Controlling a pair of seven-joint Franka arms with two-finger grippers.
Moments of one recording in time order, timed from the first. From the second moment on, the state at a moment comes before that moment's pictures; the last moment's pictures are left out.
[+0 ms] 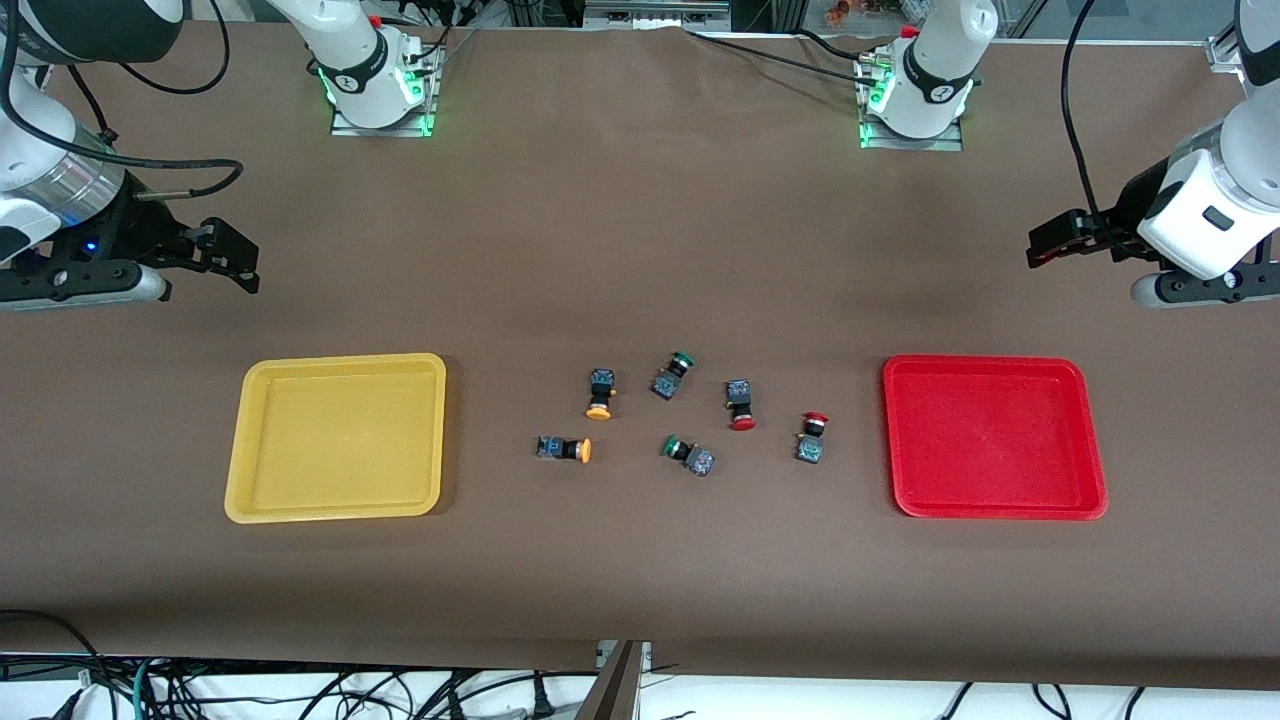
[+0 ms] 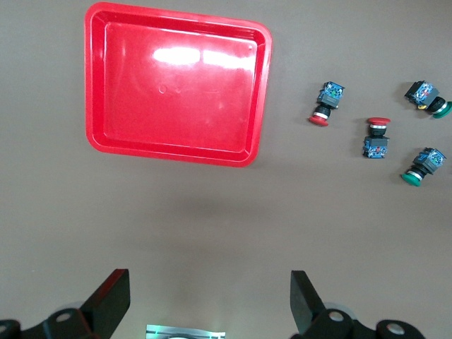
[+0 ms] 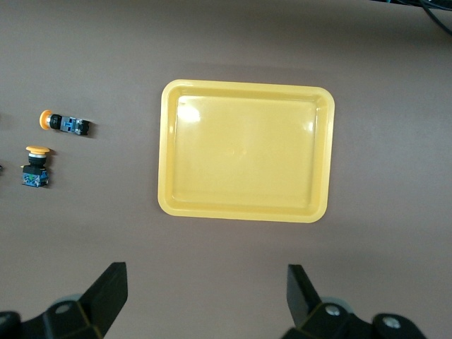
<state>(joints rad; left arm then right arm) -0.04 0.10 -0.04 -1.50 -0.04 1.46 -0.20 -0.01 0.06 0.15 -1.61 -0.02 1.75 0.04</state>
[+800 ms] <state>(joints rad) -0.03 0.13 -0.04 -1.49 -0.04 1.47 -0.20 -0.01 0.06 0.15 -1.61 -0.02 1.81 0.04</state>
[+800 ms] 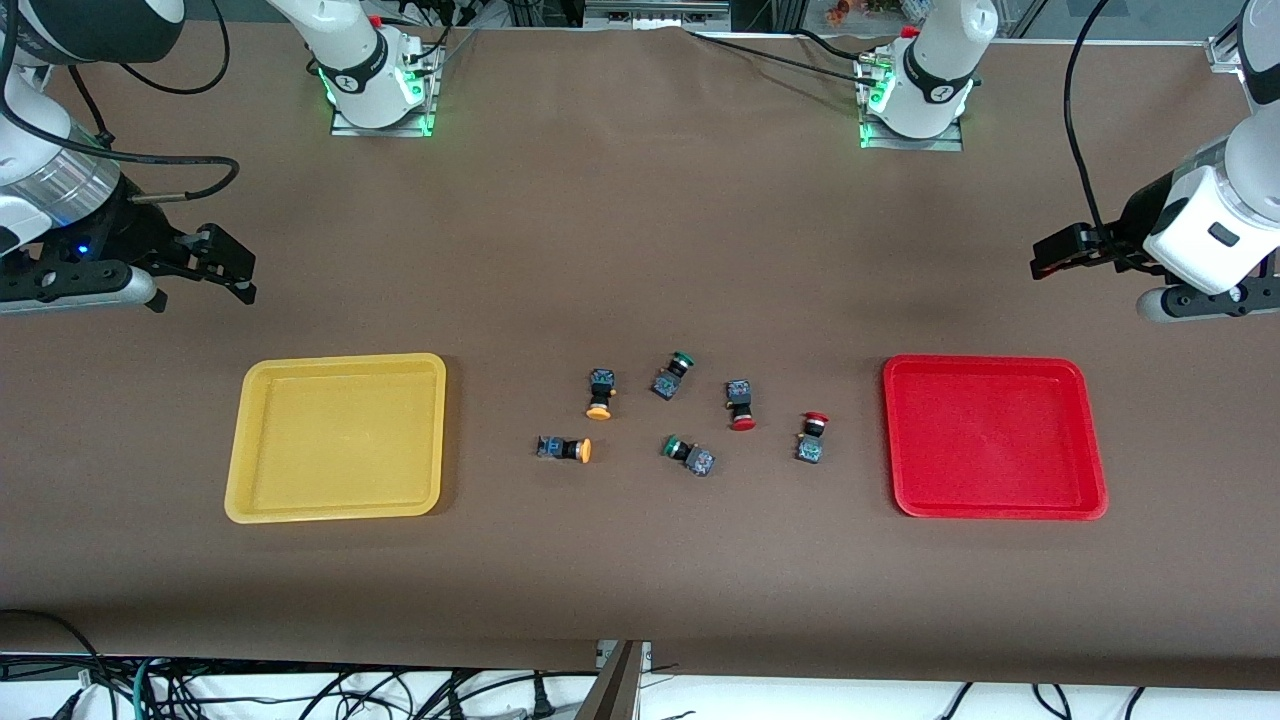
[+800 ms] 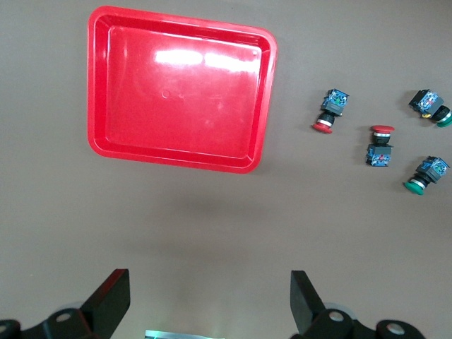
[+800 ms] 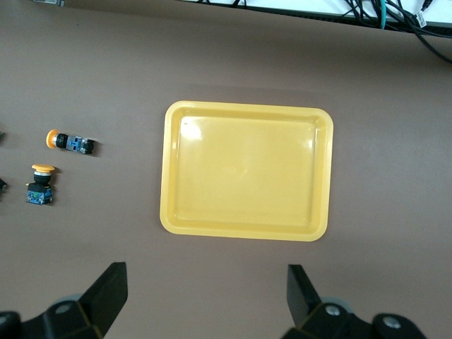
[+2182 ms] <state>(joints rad) -0.02 0.17 -0.04 -1.43 -0.04 1.47 -0.20 -0.01 0.06 0.16 -1.61 -0.01 1.79 0.03</state>
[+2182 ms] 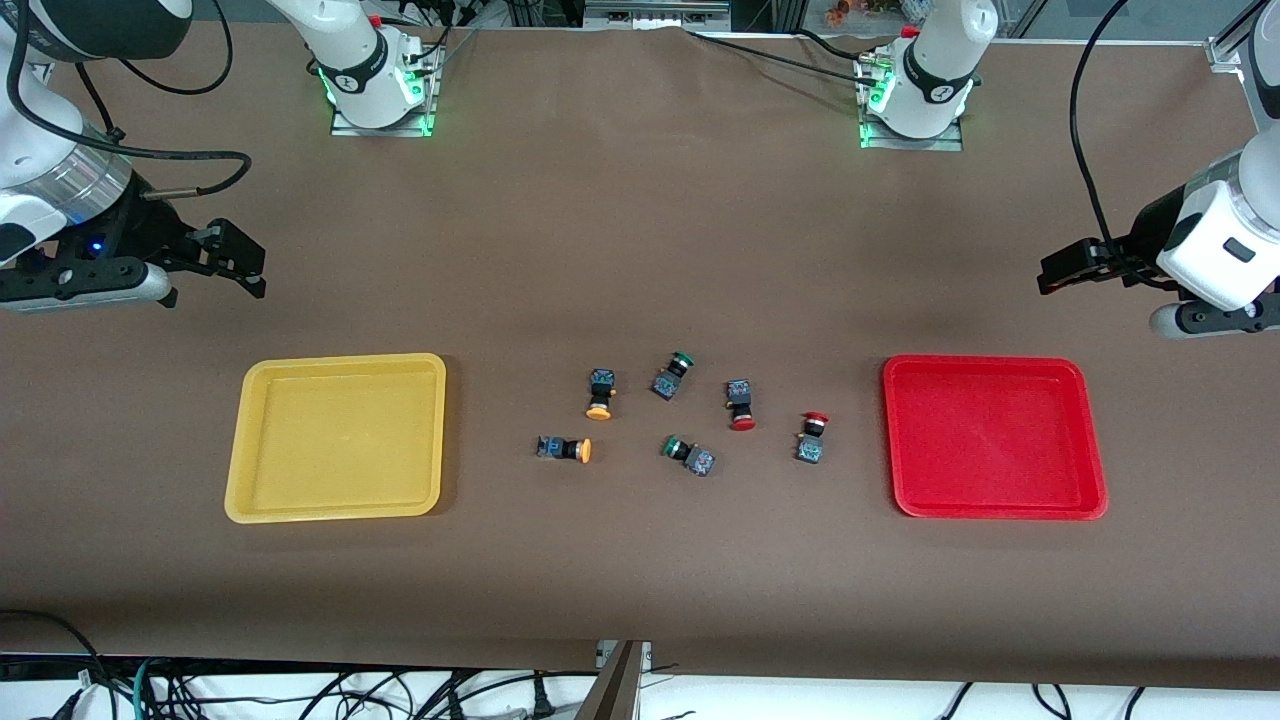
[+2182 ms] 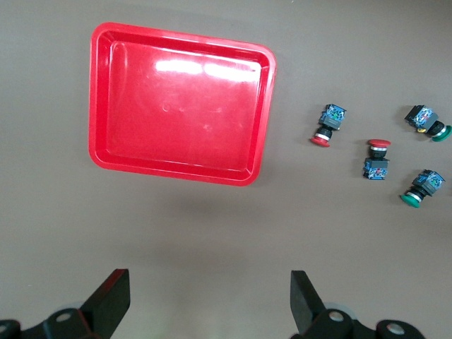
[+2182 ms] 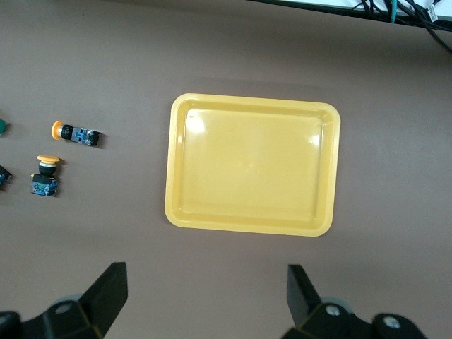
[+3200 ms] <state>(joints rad) -0.11 0.35 -0.06 -1.42 -0.09 1.58 -0.19 0.07 0.30 0.16 -1.61 -0.04 1.88 0.03</state>
